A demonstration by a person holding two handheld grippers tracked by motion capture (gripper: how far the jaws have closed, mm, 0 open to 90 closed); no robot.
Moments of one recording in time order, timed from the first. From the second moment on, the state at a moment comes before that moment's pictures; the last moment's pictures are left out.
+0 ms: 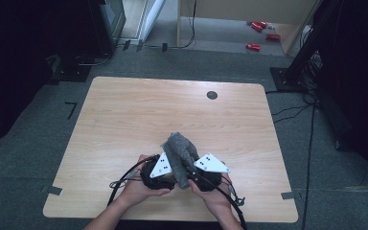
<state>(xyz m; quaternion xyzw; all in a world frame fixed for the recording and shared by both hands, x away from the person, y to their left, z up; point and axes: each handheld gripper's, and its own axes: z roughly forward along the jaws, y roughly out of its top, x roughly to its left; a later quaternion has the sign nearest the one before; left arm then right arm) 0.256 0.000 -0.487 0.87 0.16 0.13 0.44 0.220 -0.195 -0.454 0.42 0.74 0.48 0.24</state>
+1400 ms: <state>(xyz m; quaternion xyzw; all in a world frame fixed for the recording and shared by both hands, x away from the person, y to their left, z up) 0.251 0.008 -0.461 0.86 0.18 0.15 0.46 0.209 -0.186 -0.428 0.38 0.74 0.50 0.22</state>
